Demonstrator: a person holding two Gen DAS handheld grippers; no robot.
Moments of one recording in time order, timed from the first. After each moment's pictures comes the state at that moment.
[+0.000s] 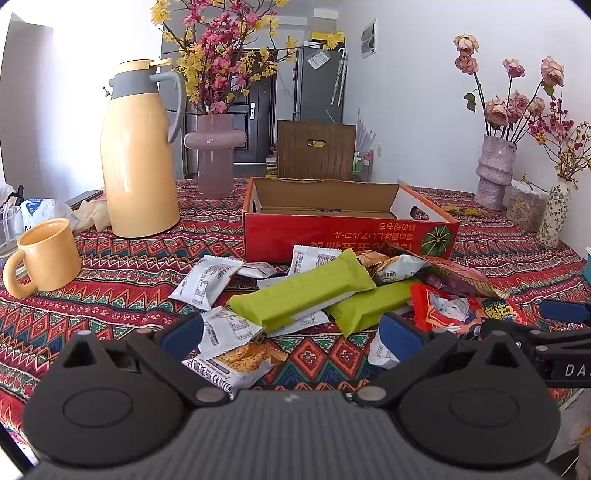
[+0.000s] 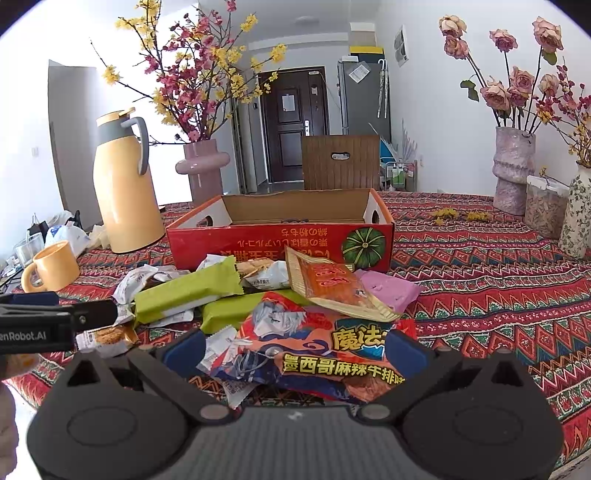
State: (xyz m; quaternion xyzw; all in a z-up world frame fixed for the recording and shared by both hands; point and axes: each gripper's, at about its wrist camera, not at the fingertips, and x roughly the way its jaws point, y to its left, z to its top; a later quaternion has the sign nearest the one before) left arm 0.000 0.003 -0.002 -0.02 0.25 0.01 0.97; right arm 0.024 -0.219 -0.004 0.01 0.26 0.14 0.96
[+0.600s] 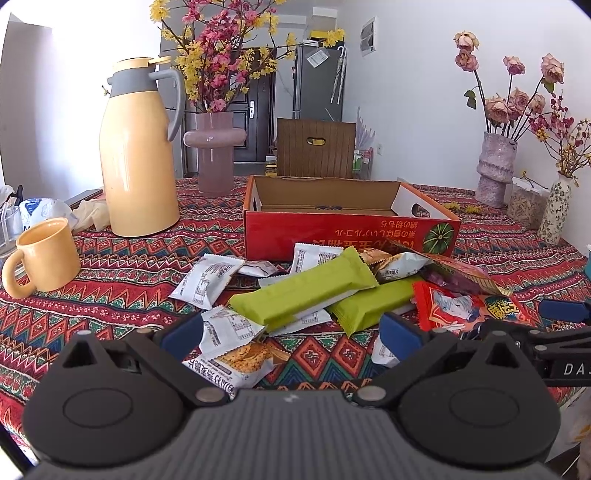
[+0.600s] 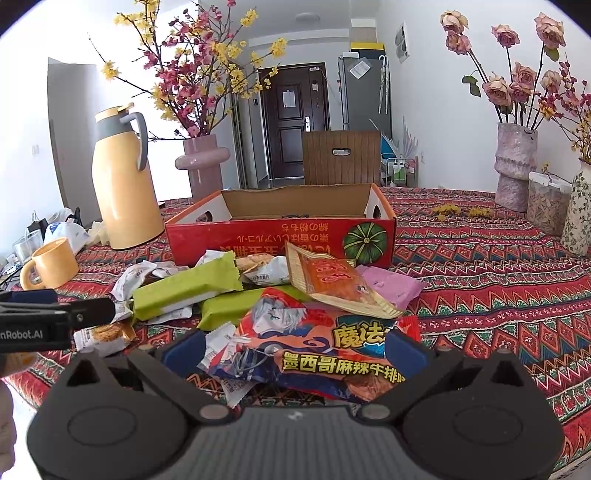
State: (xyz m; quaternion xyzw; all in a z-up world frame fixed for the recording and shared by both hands) left arm 0.004 0.004 -0.005 -0.02 0.25 0.01 0.97; right arm 0.028 -0.218 -0.008 0.01 0.27 0.14 0.95
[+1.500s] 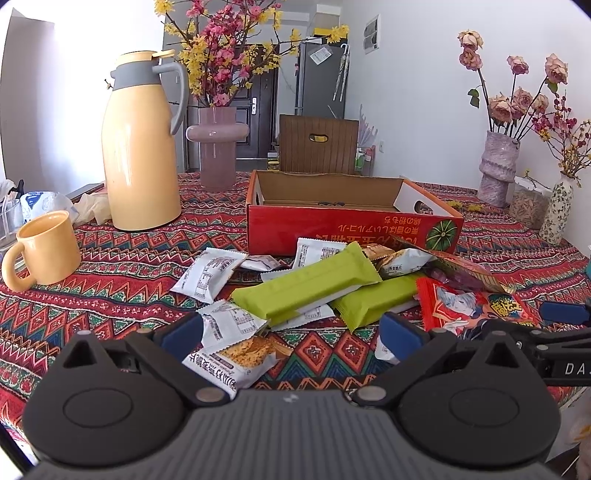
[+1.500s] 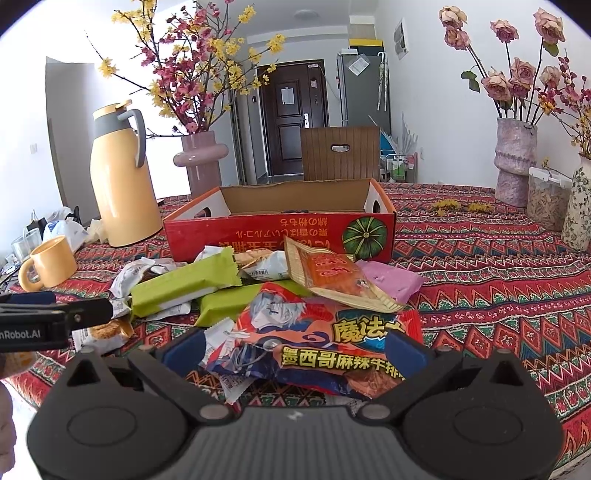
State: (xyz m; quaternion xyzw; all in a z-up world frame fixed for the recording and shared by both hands) left arm 0.003 0.004 -0.008 -0.02 0.26 0.02 0.97; right arm 0.030 -0.218 -0.013 0.01 0.27 0.14 0.95
